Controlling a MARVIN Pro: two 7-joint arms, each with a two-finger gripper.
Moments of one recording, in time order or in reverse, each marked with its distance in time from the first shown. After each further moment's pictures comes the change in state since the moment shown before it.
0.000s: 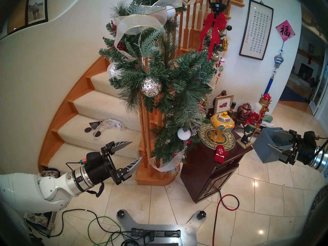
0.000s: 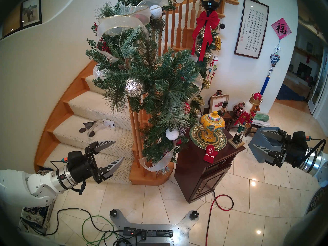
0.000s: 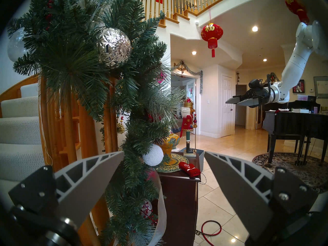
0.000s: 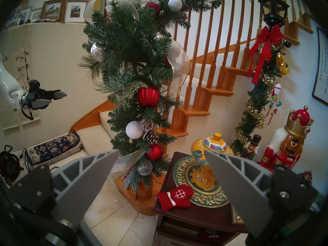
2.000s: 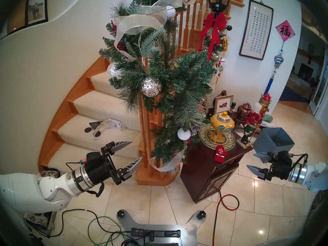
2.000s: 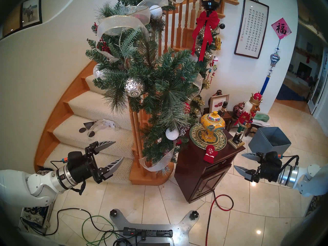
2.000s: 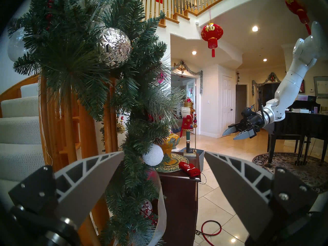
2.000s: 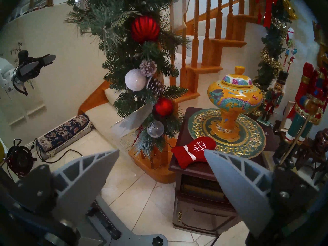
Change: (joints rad) left arm 0.000 0.000 0.000 0.000 0.000 0.000 0.000; right arm -0.125 0.312 0.105 0.166 -0.240 0.234 -0.186
